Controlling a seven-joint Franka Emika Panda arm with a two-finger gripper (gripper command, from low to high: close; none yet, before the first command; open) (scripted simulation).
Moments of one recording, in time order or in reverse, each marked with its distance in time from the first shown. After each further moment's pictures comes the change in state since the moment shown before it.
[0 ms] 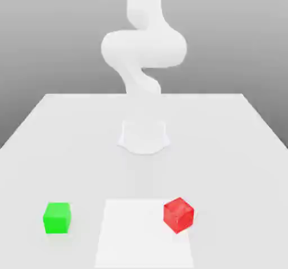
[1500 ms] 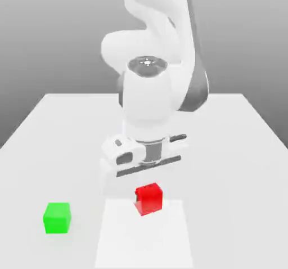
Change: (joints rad) arm -0.115 0.724 -0.107 -0.349 0.004 0.356 -0.408
